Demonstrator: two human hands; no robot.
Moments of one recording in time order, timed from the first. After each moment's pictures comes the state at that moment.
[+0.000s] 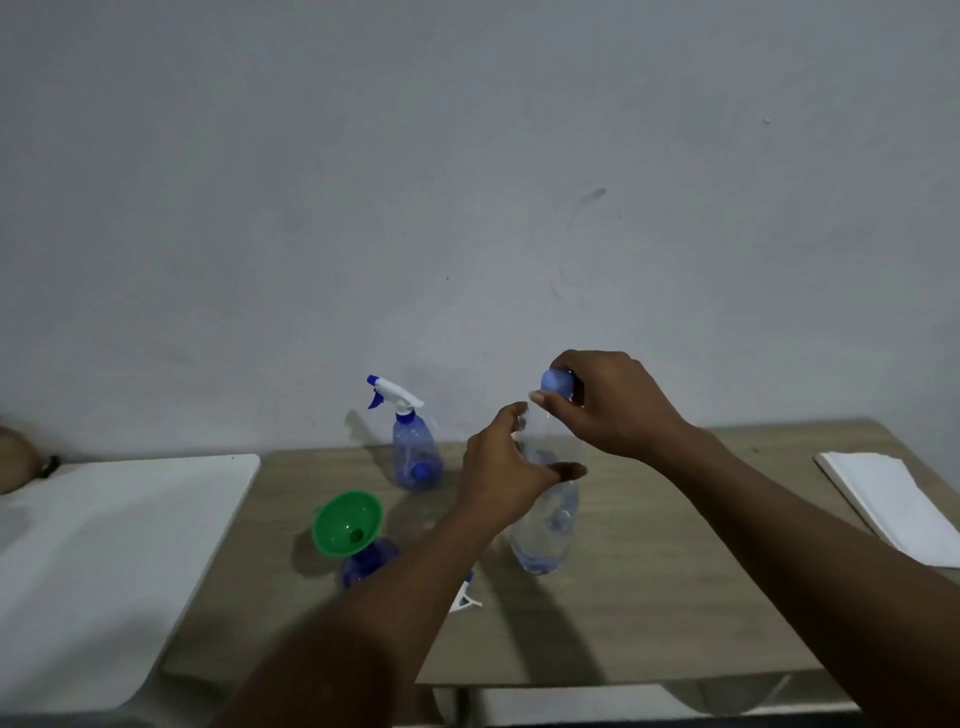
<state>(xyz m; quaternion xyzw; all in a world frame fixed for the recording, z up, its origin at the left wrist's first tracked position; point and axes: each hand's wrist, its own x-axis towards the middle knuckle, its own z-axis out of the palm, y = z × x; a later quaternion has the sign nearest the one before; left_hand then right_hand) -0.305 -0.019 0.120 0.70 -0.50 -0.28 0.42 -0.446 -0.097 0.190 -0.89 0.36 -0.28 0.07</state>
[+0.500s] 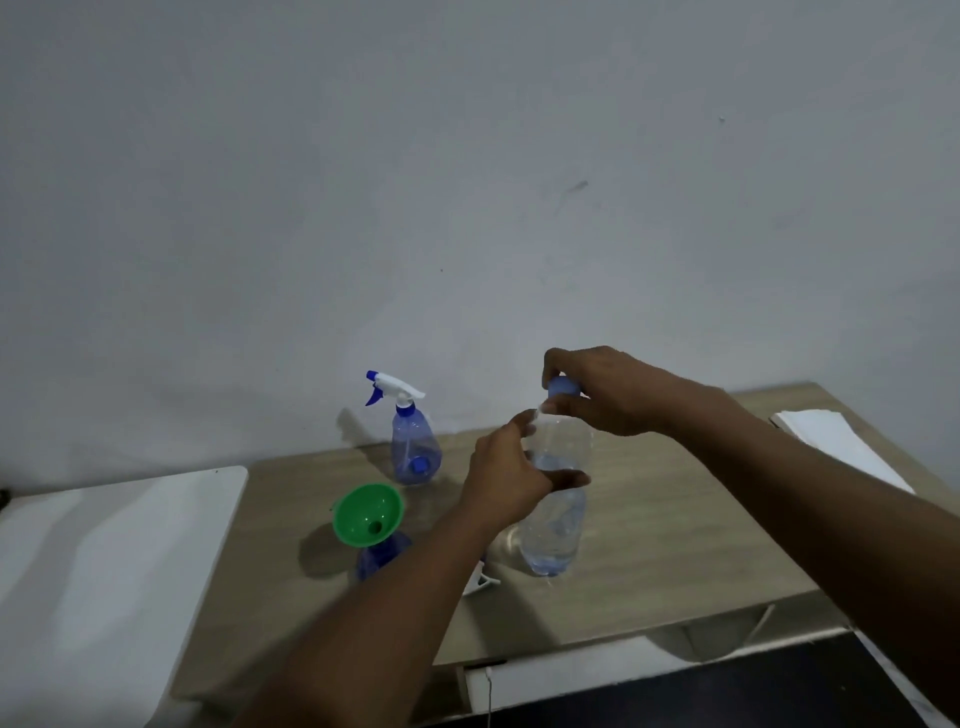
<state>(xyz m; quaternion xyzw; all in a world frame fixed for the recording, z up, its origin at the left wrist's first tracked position) -0.283 0.012 0.112 0.66 -0.58 -0.32 0.36 -0.431 -0.046 0.226 -0.91 0.40 -0.05 0.11</state>
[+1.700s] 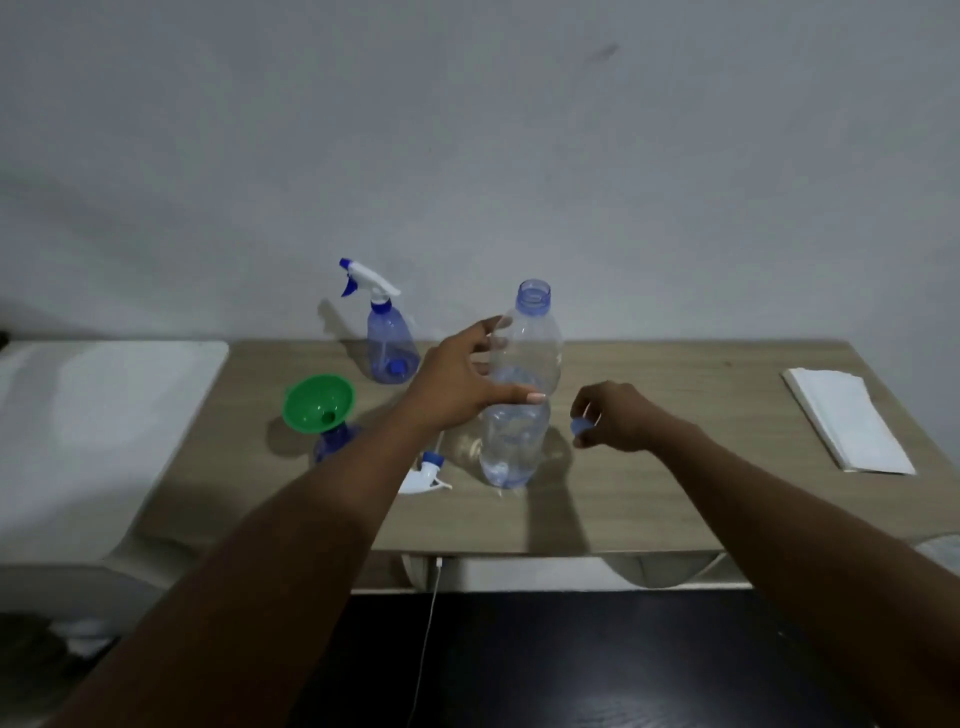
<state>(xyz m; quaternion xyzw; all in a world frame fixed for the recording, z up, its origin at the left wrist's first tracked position) -0.284 0.008 0.102 0.63 -0.54 -0.38 0.41 -0.509 -0.098 0.054 -0.82 0.50 0.03 0.28</state>
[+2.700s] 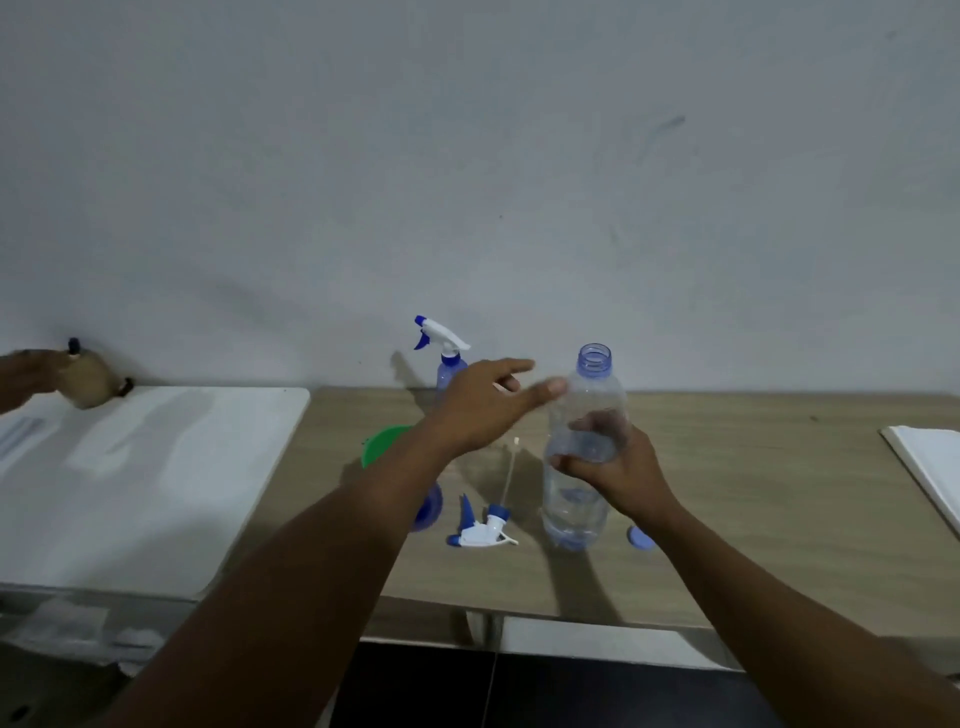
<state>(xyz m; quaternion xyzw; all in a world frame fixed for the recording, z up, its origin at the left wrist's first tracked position) -0.233 0.015 0.145 0.70 -0.54 -0.31 0.35 -0.434 -0.045 0.049 -0.70 0.41 -0.35 0.46</state>
